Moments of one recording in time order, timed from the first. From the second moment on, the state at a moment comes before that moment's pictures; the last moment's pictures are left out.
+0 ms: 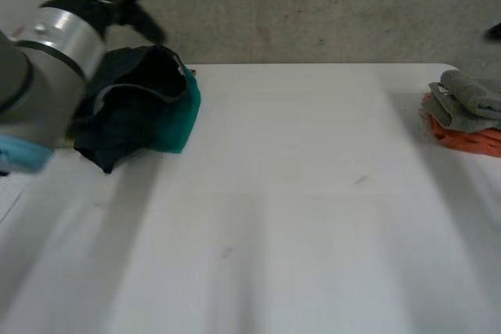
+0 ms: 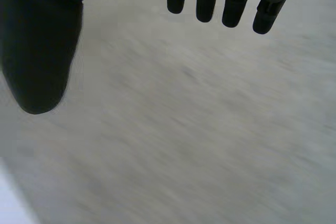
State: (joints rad) left arm 4.35 -1.83 -1.21 3.35 -1.46 3.35; right arm 1.49 -1.45 1.61 -0.66 1.09 2.83; left_hand 0.21 0.21 0.21 0.21 0.05; right_hand 0.23 0.21 0.22 0.22 0.05
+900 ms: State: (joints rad) left arm 4.38 -2.14 -1.13 3.44 -1.45 3.33; right arm 1.72 -1.40 1.97 -0.40 1.16 2.60; left_hand 1.11 1.20 1.20 1.20 0.96; right_hand 0.23 0.21 0.22 0.22 0.05
